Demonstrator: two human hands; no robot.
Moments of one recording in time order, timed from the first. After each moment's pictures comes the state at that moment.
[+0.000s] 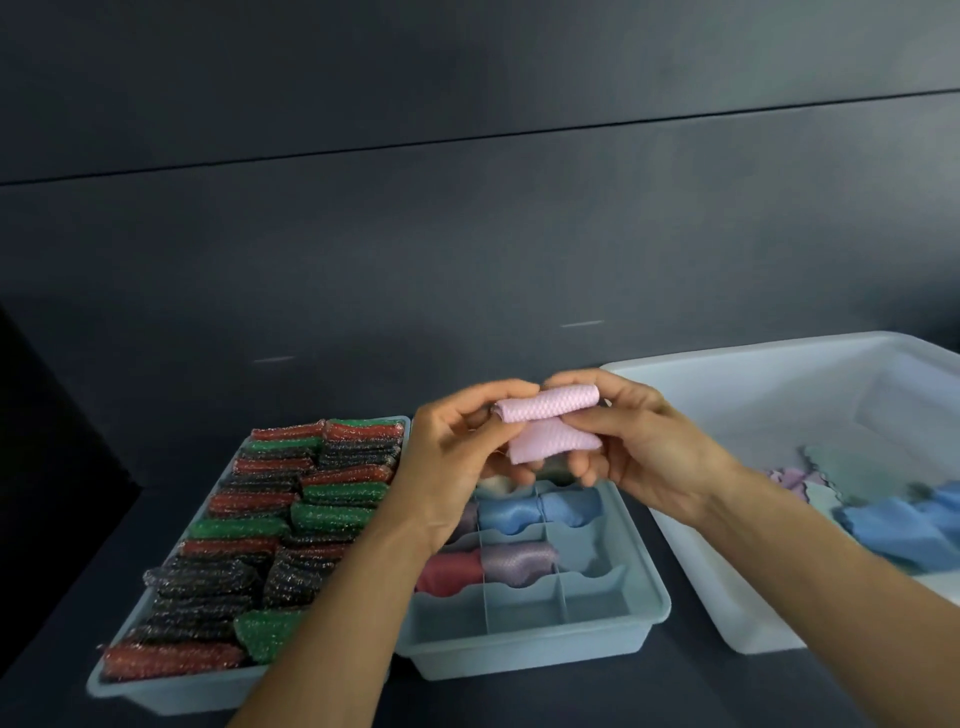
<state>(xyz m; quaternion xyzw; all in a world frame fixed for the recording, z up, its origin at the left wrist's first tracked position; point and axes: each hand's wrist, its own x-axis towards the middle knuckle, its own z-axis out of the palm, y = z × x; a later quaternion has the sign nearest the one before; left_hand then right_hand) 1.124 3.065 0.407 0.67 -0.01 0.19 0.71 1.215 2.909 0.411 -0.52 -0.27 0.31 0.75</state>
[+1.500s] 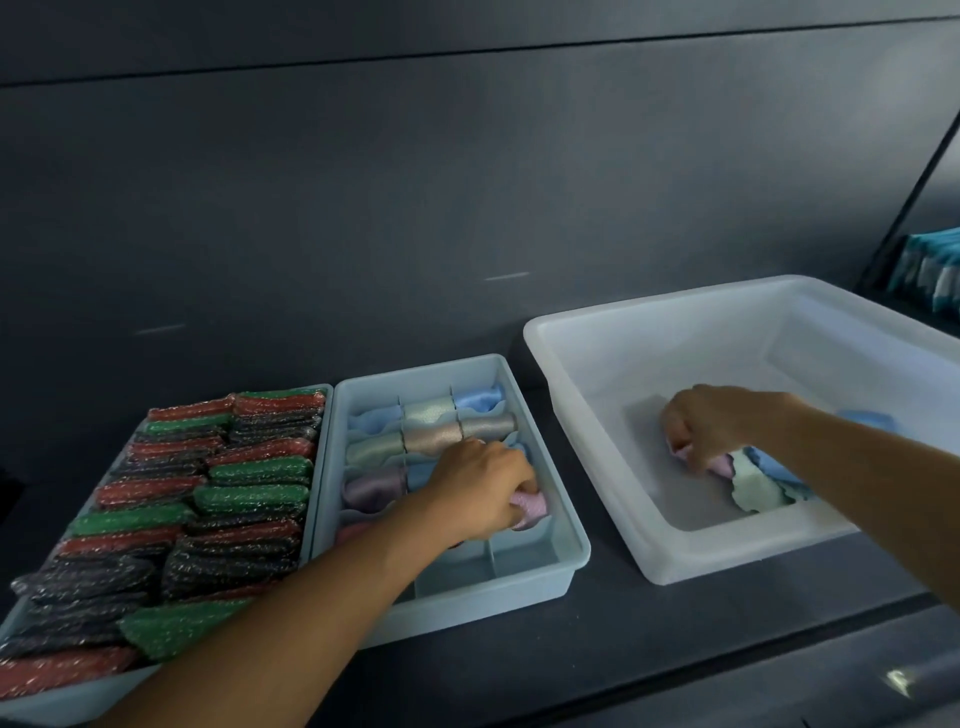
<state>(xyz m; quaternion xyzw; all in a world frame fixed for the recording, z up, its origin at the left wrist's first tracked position) 1.177 3.022 0.337 0.99 -0.11 -0.05 0.05 1.340 2.772 0.344 -0.93 -0.26 0.25 -0.07</state>
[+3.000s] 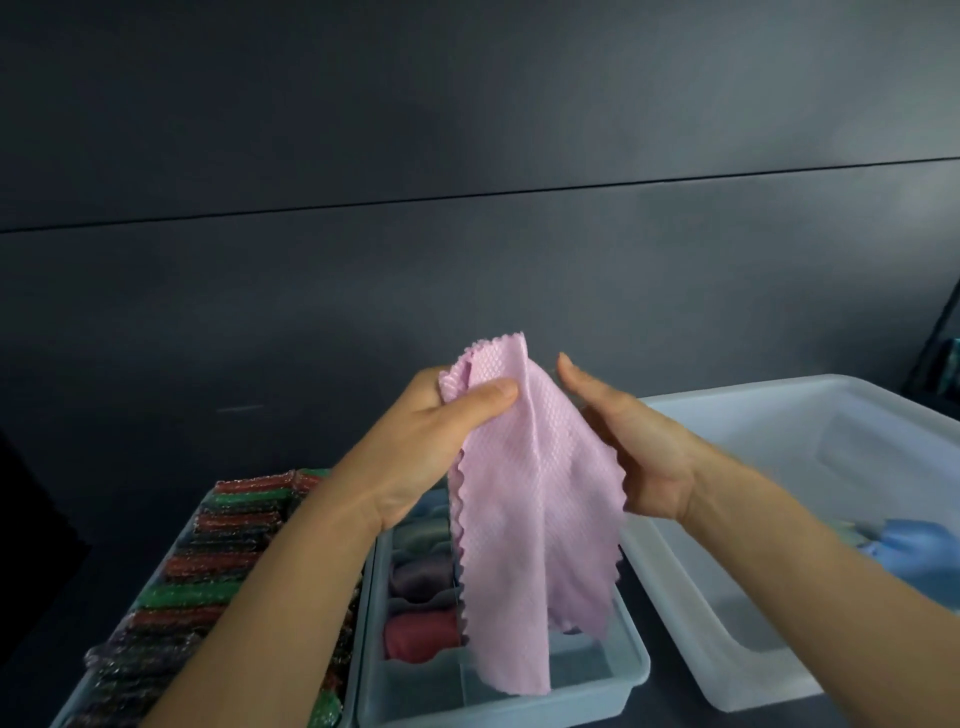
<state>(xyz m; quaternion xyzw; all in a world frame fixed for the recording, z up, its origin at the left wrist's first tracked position) 1.135 3.072 0.476 0.77 -0.05 0.11 0.63 1.236 2.907 0.452 -0.62 -0.17 0.40 0.65</state>
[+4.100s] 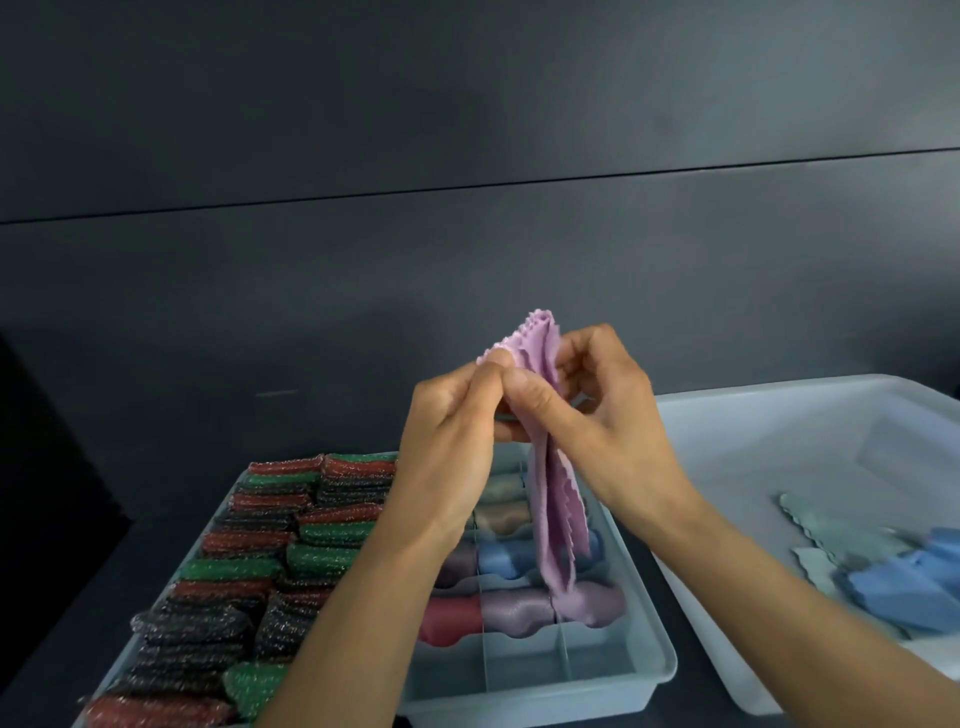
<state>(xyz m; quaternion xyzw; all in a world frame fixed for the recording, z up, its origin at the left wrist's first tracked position) 1.129 3.052 0.463 0.71 0.03 0.29 0.65 1.189 2.942 0.456 -0.68 -0.34 -0.10 0.64</state>
